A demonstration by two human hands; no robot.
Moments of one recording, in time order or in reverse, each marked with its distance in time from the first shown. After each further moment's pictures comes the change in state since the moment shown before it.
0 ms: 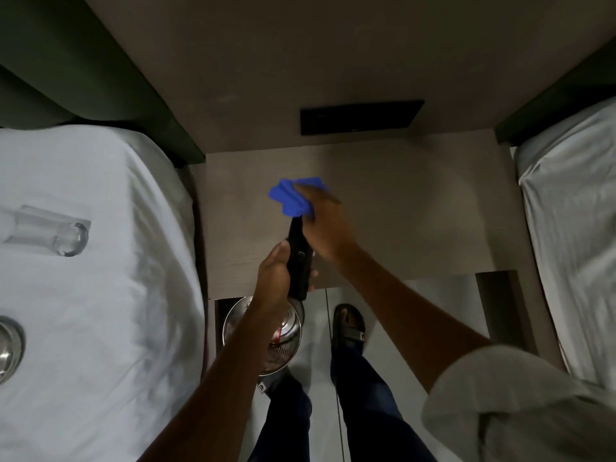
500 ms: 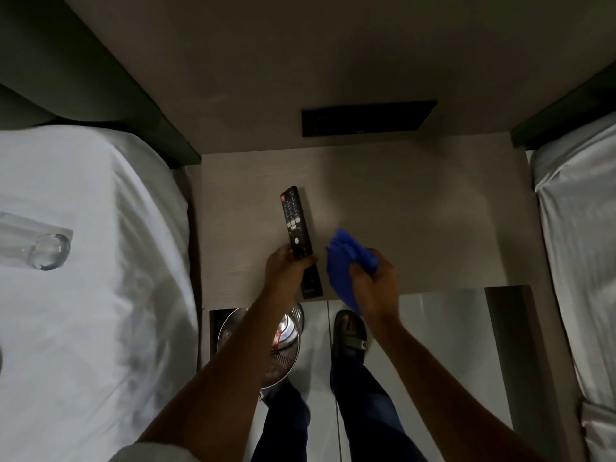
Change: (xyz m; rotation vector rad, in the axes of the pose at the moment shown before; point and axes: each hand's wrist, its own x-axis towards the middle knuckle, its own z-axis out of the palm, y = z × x) left_hand 0.066 -0.010 0.014 0.253 0.088 -0.025; right_hand -0.071 0.067 -0.004 0.412 0.232 0.503
